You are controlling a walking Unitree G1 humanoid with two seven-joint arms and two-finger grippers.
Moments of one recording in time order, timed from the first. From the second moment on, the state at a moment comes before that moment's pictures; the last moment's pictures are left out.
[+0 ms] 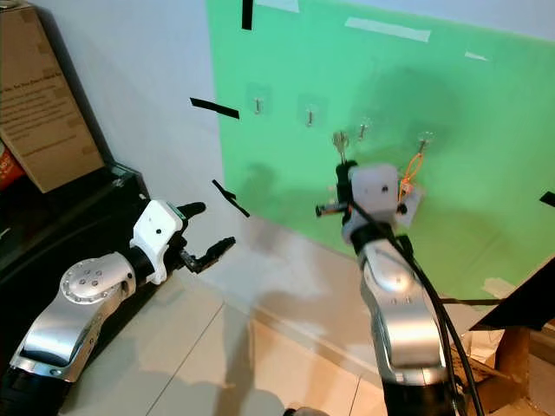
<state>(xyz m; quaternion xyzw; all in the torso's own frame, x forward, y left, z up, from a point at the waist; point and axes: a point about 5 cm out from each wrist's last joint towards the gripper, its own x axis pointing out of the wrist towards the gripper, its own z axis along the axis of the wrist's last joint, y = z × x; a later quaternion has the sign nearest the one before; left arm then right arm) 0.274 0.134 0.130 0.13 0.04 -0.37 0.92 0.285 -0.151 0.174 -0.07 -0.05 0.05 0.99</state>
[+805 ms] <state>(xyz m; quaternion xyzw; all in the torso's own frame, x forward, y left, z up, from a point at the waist) 0.266 0.116 0.154 0.05 0.01 -0.44 0.90 0.314 -0.181 0.179 -0.07 -0.04 -0.06 1.00</state>
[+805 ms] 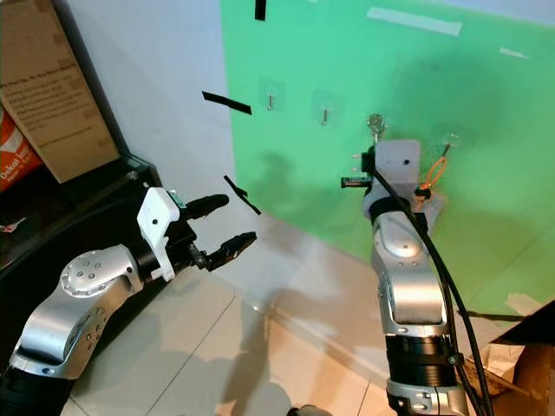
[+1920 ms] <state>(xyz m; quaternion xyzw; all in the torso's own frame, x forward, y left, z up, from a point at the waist) 0.265 0.117 0.154 0.05 0.01 -0.45 0.89 0.303 -0.178 0.159 -0.06 -0.01 -0.06 1.00</state>
